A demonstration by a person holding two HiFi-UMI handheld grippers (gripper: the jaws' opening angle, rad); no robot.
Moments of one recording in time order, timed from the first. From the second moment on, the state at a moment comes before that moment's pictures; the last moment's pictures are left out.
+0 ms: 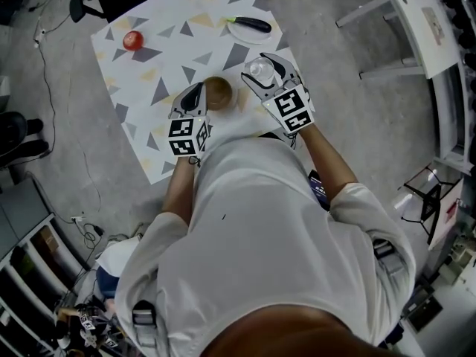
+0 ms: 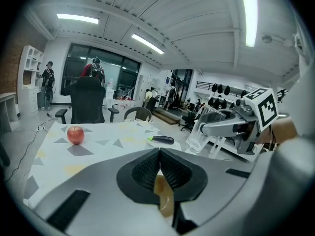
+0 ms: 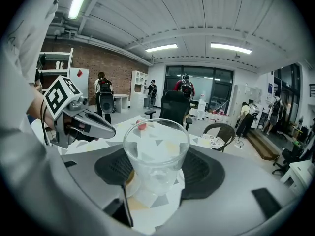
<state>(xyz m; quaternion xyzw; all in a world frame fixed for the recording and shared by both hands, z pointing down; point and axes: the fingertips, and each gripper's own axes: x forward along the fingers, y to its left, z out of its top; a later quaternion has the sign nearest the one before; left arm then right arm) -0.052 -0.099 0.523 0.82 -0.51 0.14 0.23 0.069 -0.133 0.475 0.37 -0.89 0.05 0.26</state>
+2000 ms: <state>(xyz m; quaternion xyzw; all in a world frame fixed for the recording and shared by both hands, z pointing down) -0.075 -0.076 0.586 0.70 -0.60 0.22 0.33 0.047 -0.193 0.623 0.22 -0.91 0.08 0.33</state>
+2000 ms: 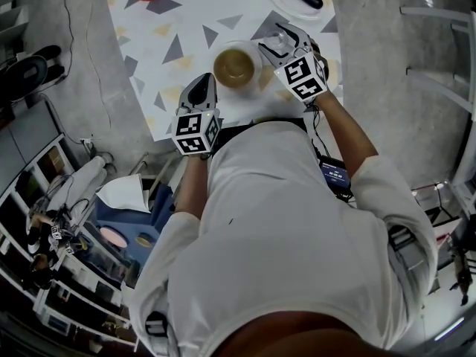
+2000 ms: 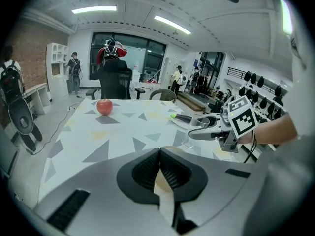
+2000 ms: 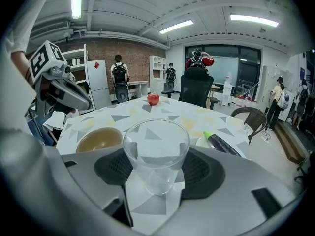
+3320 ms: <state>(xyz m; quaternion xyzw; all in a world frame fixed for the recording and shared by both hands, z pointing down) -0.070 -0.053 0.585 0.74 -0.54 0.23 0.31 0.090 -0.156 0.630 0.33 -0.88 0.18 0.30</state>
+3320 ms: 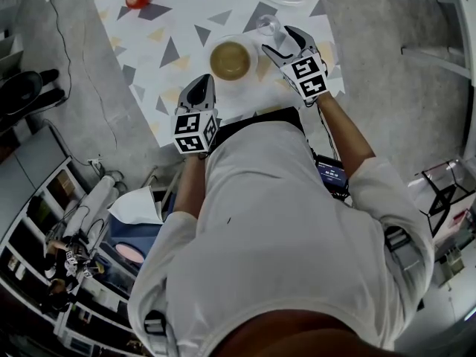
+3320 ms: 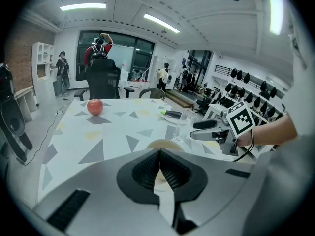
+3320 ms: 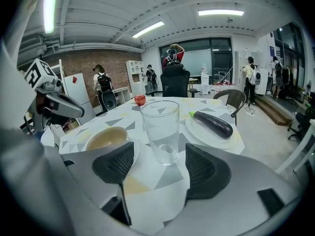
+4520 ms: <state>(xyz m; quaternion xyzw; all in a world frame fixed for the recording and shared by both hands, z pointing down) -0.083 -0.036 0.610 0.76 -0.51 0.21 0.34 0.075 -0.076 0.608 0.34 -0.85 0.28 0.31</state>
